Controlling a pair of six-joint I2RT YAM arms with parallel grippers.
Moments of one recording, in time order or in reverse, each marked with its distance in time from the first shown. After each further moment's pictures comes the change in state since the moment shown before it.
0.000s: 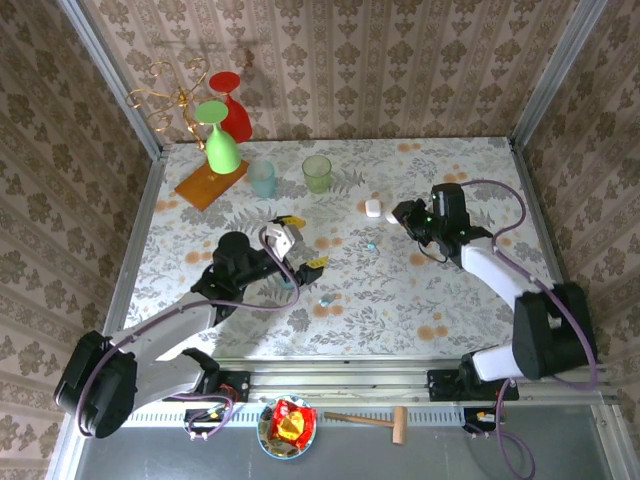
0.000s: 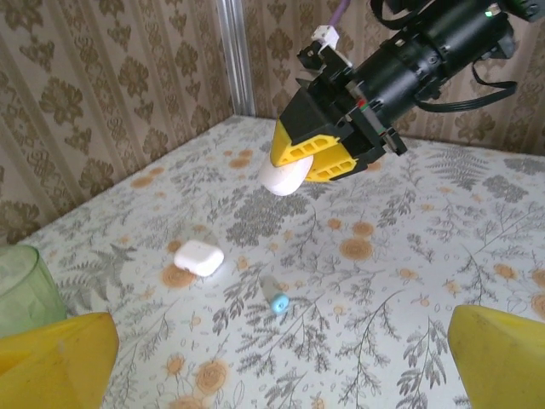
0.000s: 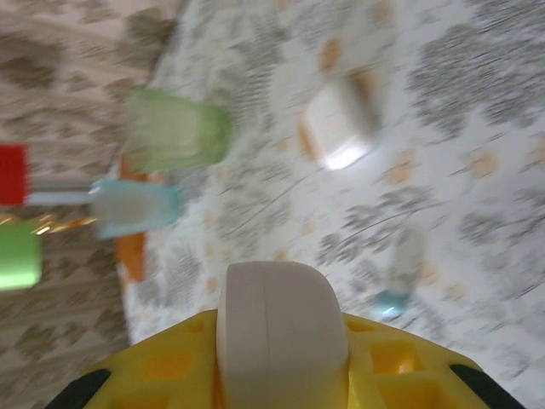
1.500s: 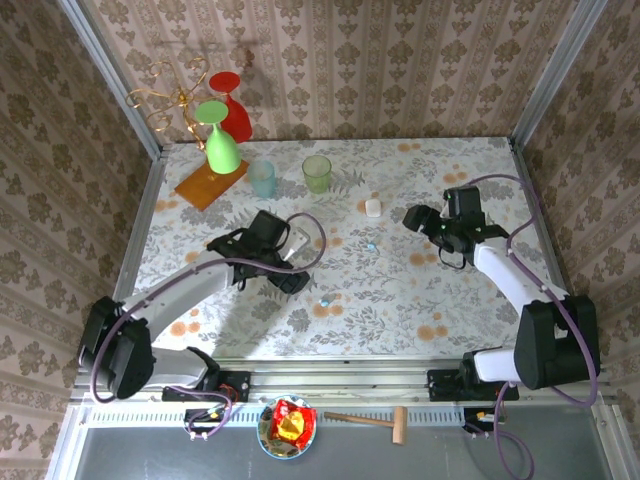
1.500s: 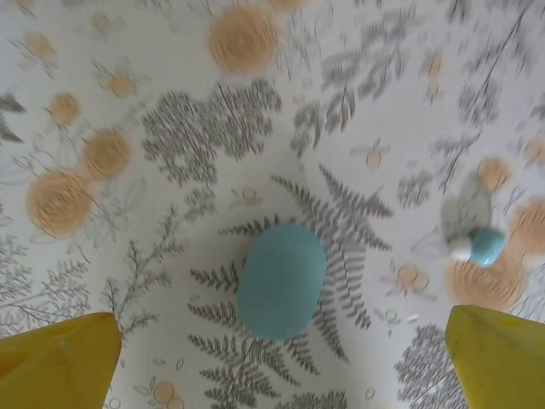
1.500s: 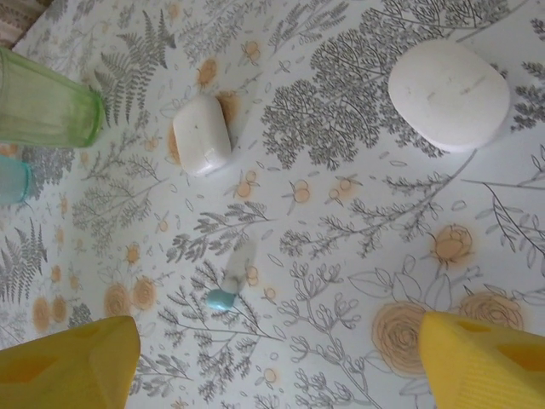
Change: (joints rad) left arm -0.039 0.242 0.430 -1.117 -0.432 0.043; right arm -0.082 -0.115 -0.001 -0.268 0.085 -0.388
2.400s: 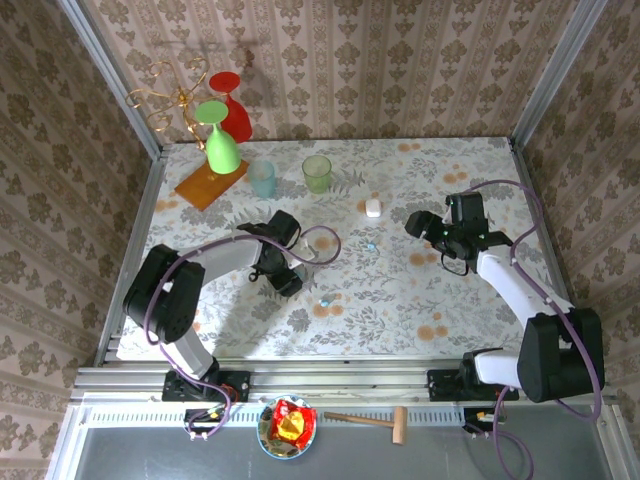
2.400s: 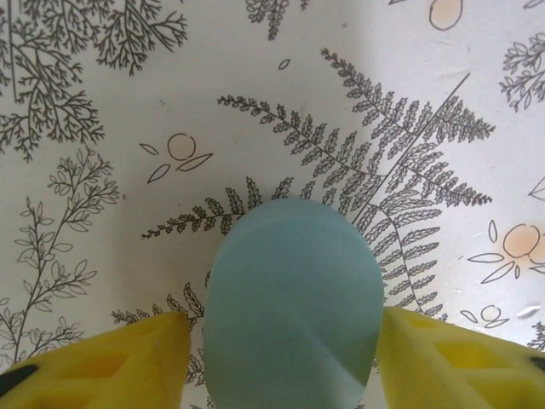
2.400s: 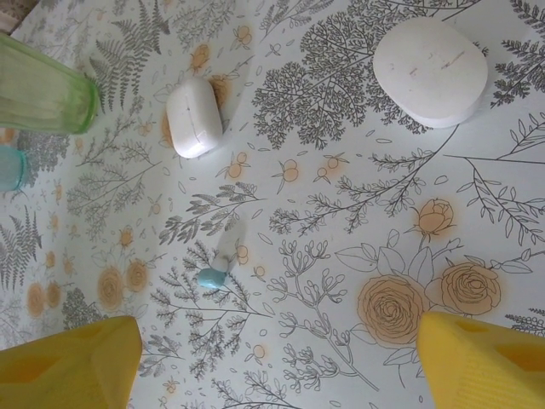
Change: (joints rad) left arm 0.064 0.340 0.074 -0.030 0.070 0.213; right arm 0.000 -0.064 -0.037 -0.020 0.000 -0.005
